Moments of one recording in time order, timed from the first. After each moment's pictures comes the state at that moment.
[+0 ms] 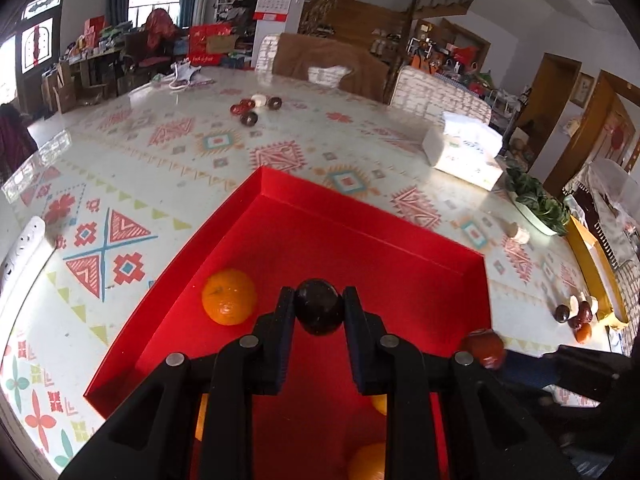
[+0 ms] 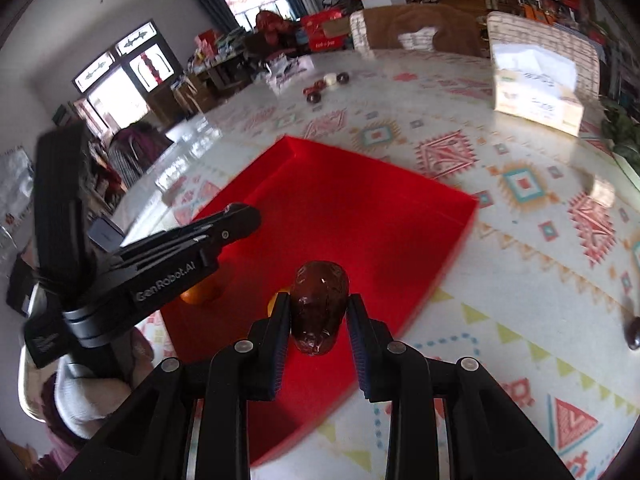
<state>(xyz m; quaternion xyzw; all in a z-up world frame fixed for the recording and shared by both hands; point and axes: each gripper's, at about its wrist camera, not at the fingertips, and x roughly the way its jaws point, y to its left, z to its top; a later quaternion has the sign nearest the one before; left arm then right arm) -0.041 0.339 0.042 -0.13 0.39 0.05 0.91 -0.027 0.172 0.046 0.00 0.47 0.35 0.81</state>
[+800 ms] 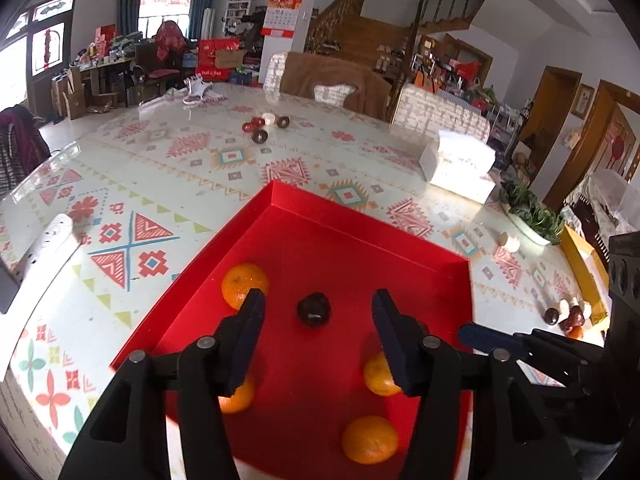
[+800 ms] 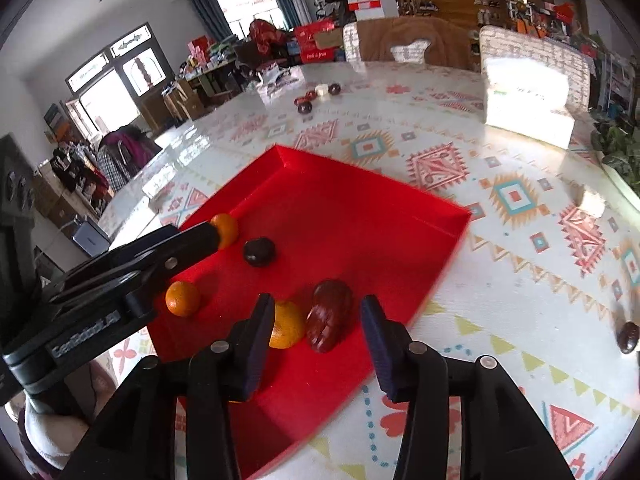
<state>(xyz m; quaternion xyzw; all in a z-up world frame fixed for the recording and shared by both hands) -0.079 0.327 0.068 -0.13 0.36 0.06 0.92 -0.031 0.162 0.054 0.00 0.44 0.33 0.84</state>
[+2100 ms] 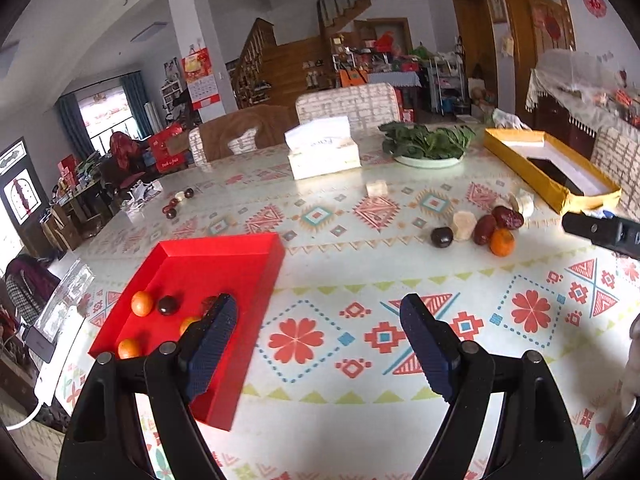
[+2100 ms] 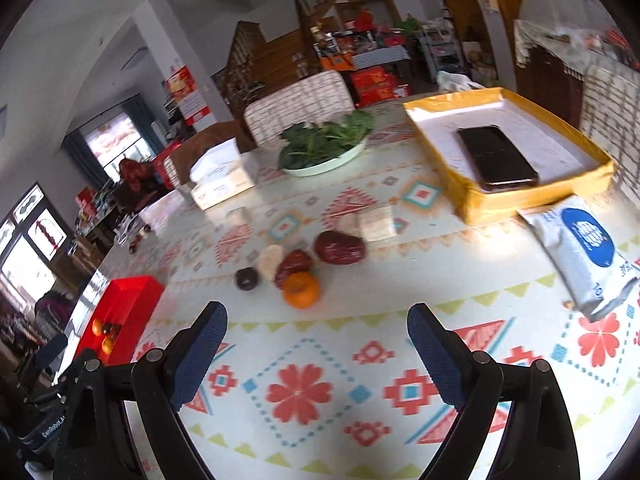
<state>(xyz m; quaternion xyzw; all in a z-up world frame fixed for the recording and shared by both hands) -0.131 0.078 0.089 0.10 0.32 0.03 0.94 -0.096 -0.201 0.057 0.19 0.35 0.08 0.91</state>
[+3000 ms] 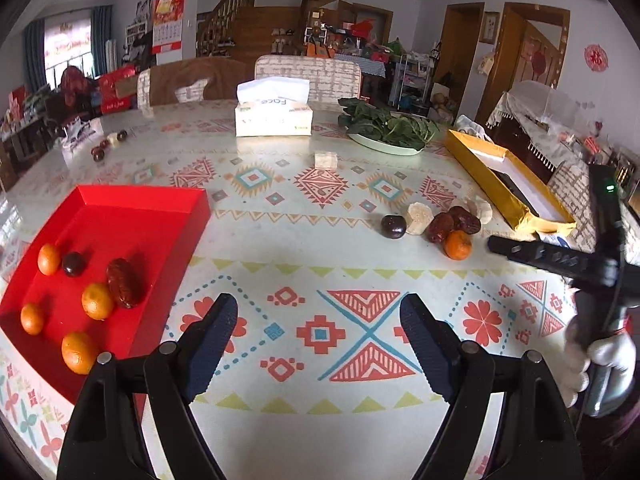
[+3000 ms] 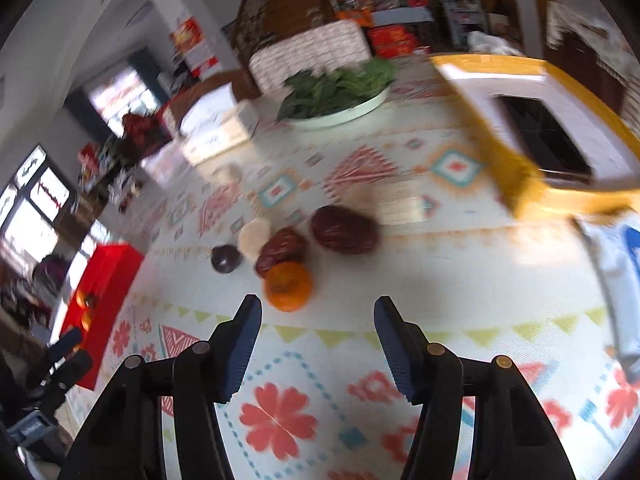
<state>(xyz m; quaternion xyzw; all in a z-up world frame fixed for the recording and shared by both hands) -0.097 0.096 0.060 -0.03 0.38 -0.08 0.92 -0.031 -0.178 0.026 0.14 0.43 0.13 0.88</state>
